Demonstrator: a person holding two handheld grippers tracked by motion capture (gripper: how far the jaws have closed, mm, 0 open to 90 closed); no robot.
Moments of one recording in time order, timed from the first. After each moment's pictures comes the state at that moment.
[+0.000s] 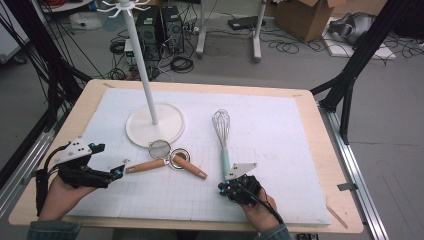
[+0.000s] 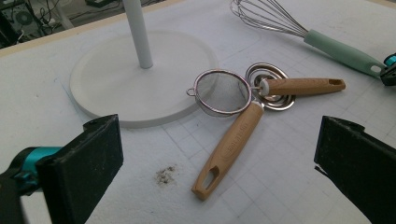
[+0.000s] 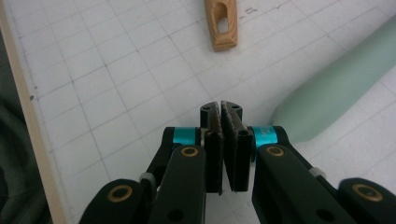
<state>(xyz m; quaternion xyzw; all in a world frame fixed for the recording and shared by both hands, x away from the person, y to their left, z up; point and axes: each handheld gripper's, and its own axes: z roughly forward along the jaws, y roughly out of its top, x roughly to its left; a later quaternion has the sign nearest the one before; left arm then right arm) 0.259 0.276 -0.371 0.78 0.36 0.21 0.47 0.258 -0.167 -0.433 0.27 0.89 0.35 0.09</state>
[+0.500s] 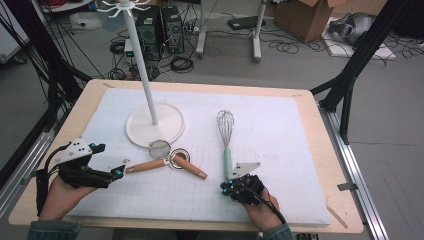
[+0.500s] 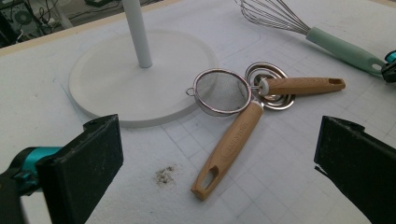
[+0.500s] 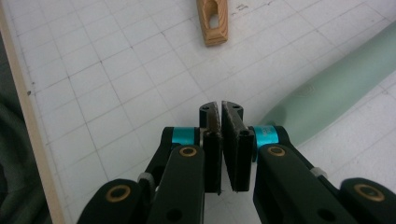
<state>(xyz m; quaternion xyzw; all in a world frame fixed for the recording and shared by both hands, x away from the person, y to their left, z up) 0.259 0.275 -0.371 0.78 0.36 0.21 0.47 0.259 -0.173 -0.432 0.27 0.89 0.35 0.09</state>
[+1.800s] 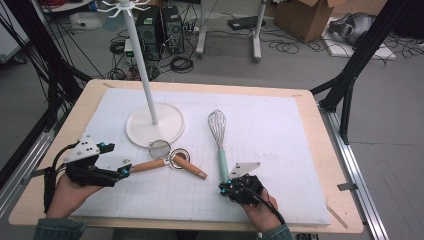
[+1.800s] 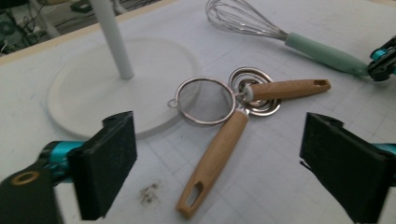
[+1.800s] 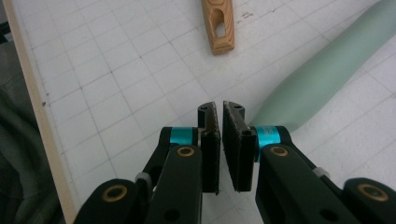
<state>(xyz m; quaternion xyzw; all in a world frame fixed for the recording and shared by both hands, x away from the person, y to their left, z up) 0.265 0.252 -0.367 0.79 0.32 0.20 0.48 0.257 -0.170 -0.431 0.28 0.89 0.36 0.08</state>
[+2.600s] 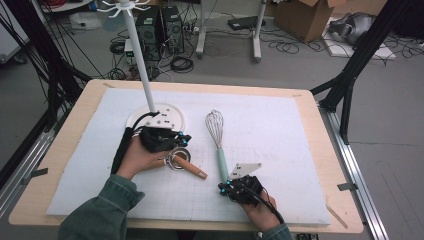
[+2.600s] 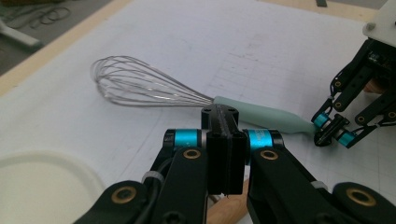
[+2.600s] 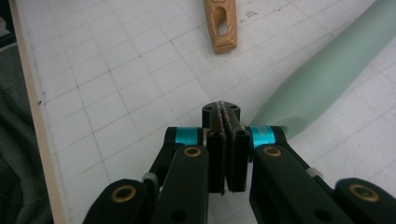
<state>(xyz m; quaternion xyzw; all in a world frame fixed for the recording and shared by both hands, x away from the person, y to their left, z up) 0.355 0.100 -0.345 0.87 0.16 0.09 0.46 0.261 -0.174 -0.441 0.27 0.88 0.38 0.07</state>
